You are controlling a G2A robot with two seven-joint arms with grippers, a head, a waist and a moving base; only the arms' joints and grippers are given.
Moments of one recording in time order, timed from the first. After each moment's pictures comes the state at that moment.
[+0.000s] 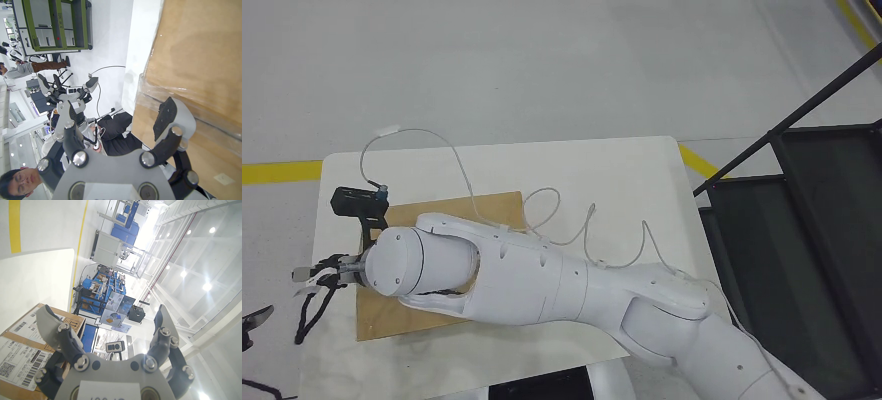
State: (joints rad) left arm 2.22 -1.37 -2.28 -2.12 -0.90 0.00 -0.26; right arm -0.52 -1.83 0.38 -1.31 0.23 0.82 0.42
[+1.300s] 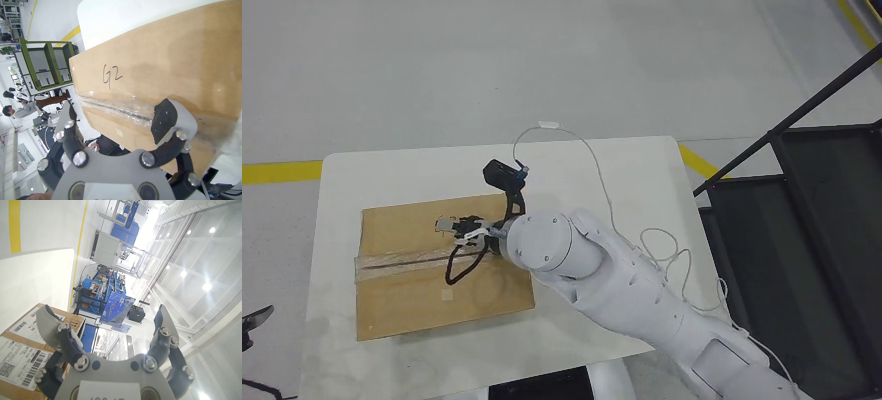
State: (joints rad) left arm 2.22 -1.37 -2.28 -2.12 -0.90 0.00 -0.26; right arm -0.94 -1.48 0.77 -1.85 -0.36 1.01 0.77
